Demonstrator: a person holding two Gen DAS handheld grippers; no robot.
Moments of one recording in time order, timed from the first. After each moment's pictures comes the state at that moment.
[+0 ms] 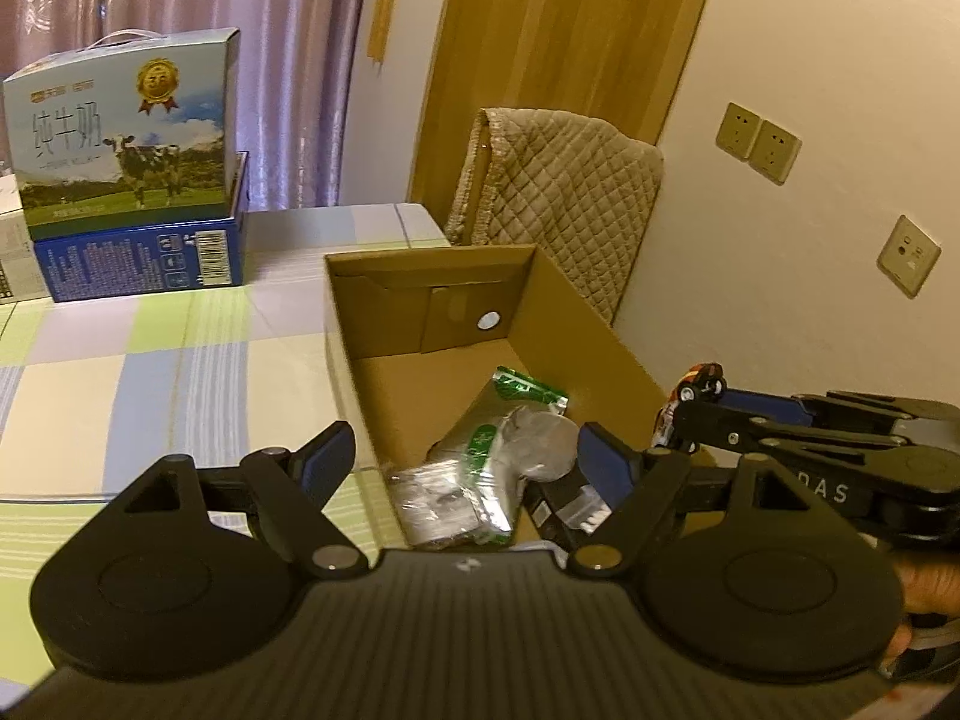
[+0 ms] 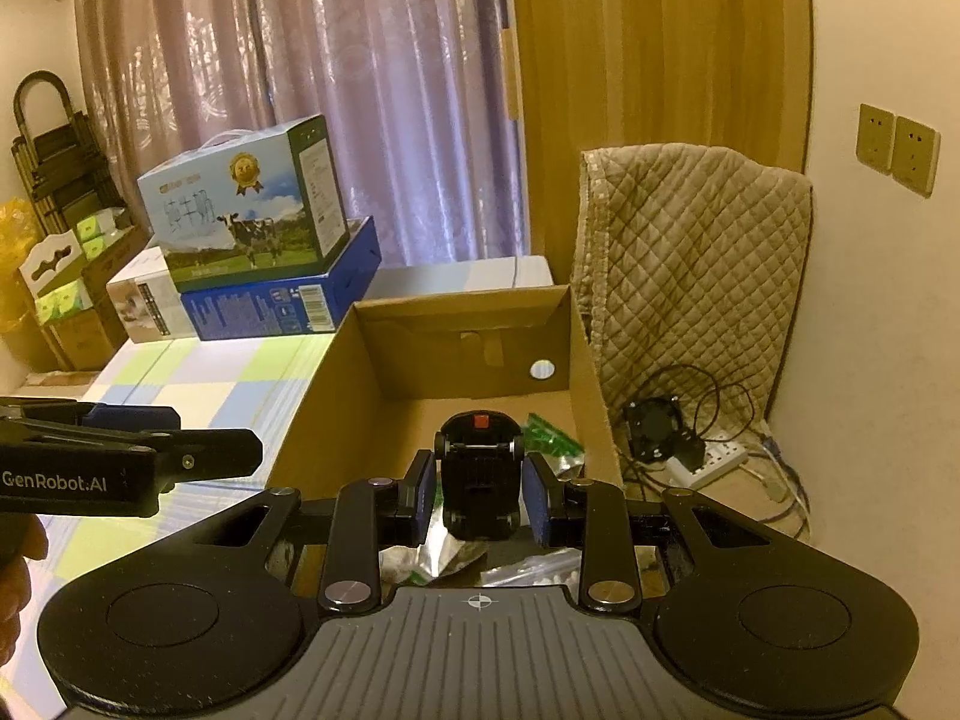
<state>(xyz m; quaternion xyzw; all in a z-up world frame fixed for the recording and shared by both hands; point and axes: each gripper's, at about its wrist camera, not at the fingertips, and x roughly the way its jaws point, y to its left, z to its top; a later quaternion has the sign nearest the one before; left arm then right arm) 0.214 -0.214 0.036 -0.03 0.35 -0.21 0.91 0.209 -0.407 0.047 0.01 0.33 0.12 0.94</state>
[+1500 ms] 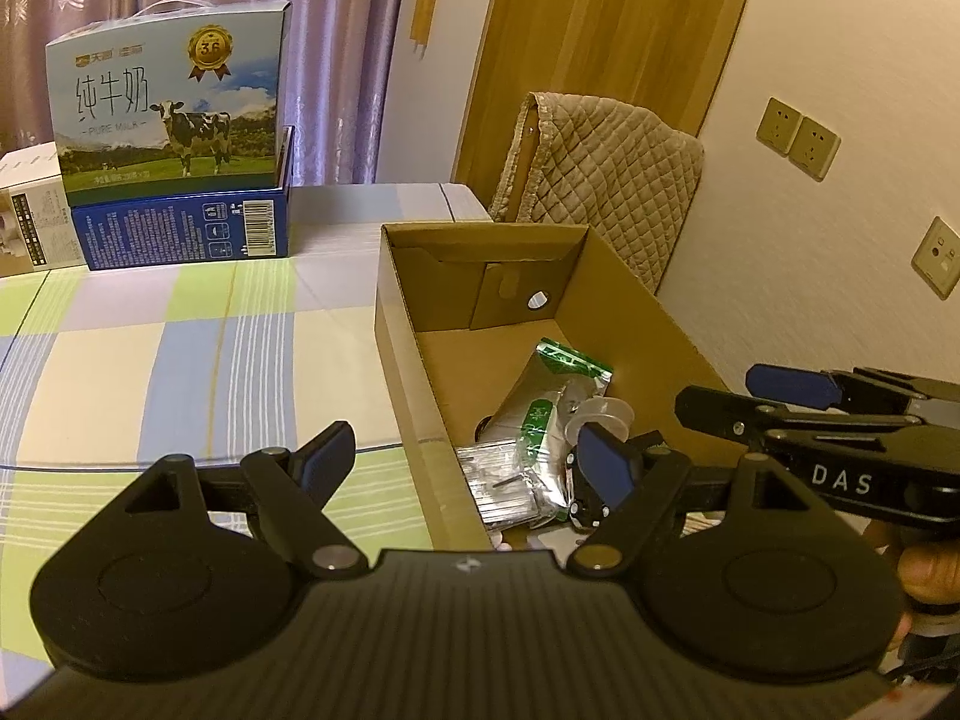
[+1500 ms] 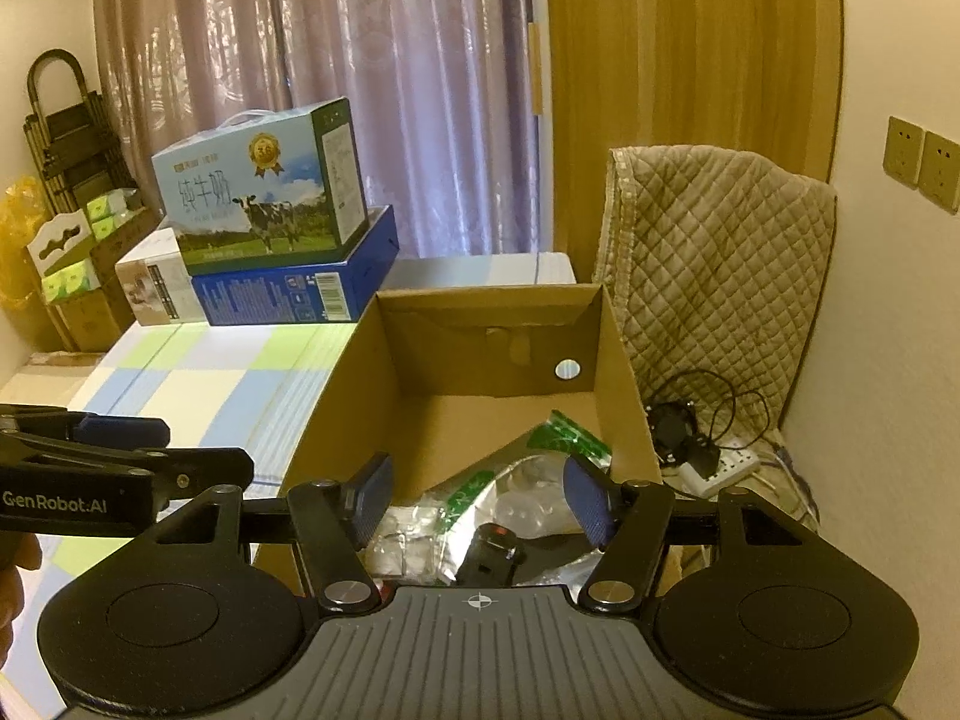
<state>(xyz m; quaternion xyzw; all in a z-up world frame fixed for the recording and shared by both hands) 0.212 -0.194 0.020 -0.03 0.37 -0.17 0.91 0.220 -0.385 0.039 0.00 0.33 0.13 0.94</state>
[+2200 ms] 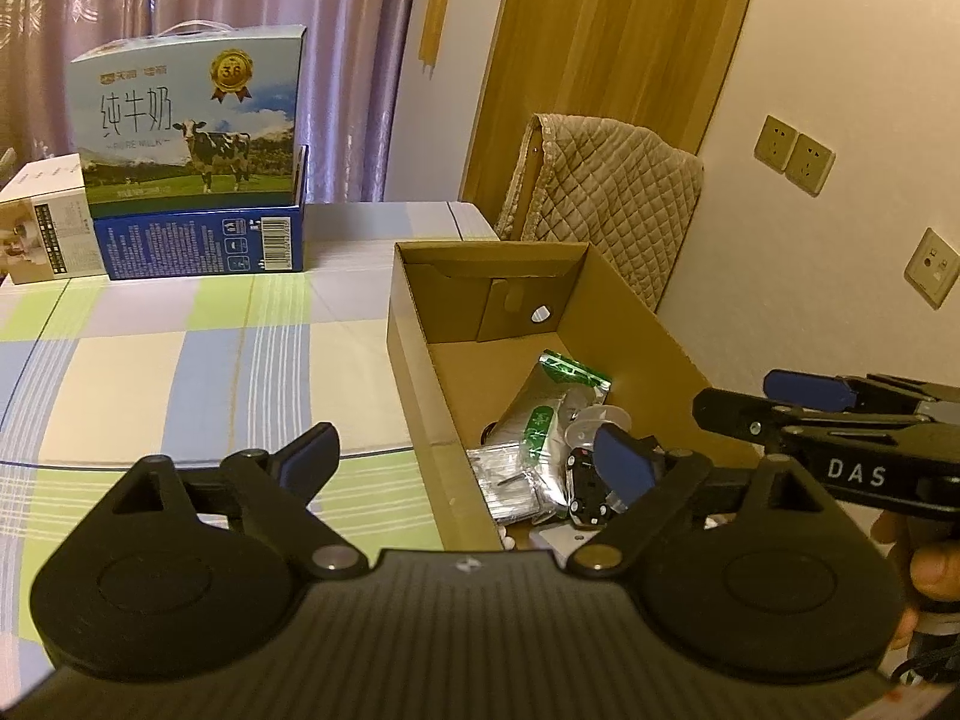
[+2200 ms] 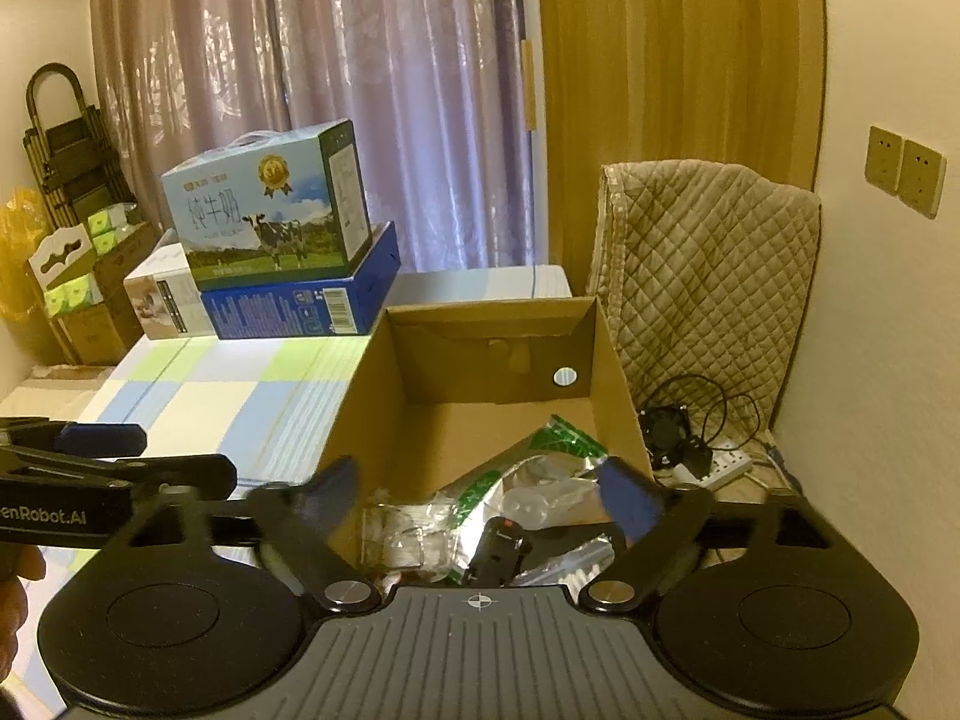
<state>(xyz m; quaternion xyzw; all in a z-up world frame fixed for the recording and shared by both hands) 0.189 -0.183 0.036 -0.03 0.35 -0.17 0.92 0.189 -0.382 0.060 0.00 0.32 0.12 0.94</state>
